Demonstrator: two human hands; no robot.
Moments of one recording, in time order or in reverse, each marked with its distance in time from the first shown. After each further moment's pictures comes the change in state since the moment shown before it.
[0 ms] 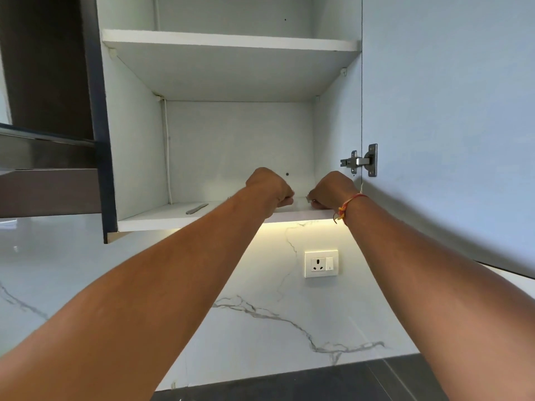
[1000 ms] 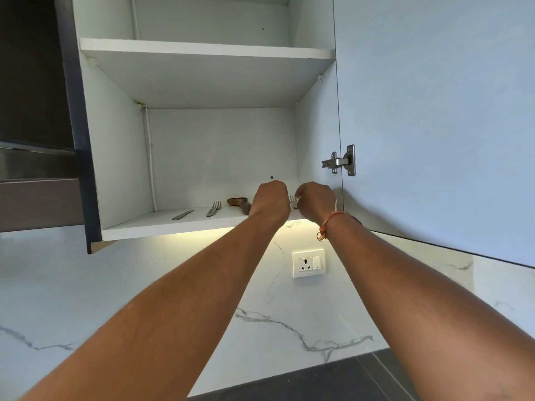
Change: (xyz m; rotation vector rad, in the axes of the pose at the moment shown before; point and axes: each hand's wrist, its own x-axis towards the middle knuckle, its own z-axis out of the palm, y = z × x) left_hand 0.006 -0.031 0.029 0.988 0.208 0.652; right_hand -0.035 0.007 0.012 -0.182 0.176 -0.192
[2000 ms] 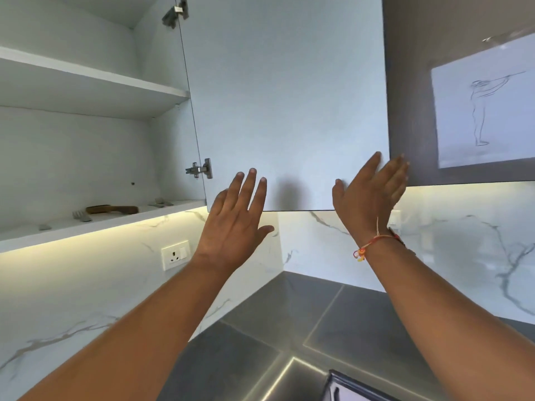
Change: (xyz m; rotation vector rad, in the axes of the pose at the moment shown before) left_hand -0.234 0.070 -0.097 -0.084 0.460 0.793; right_hand -0.328 0.072 -0.240 -0.619 0.872 0.722
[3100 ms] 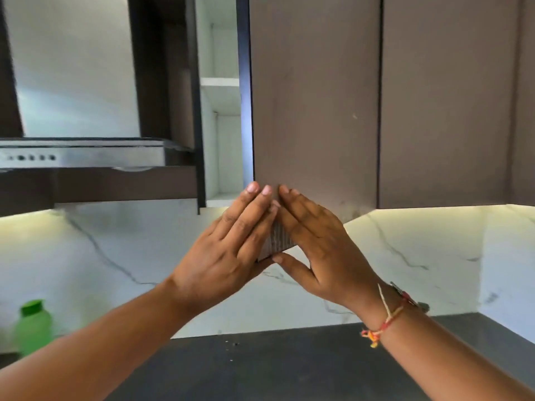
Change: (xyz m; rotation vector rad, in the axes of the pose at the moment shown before) left_hand -0.129 -0.062 -0.163 0.449 -0.002 0.067; right_hand -0.153 -0.154 -0.056 1.293 -0.378 -1.270
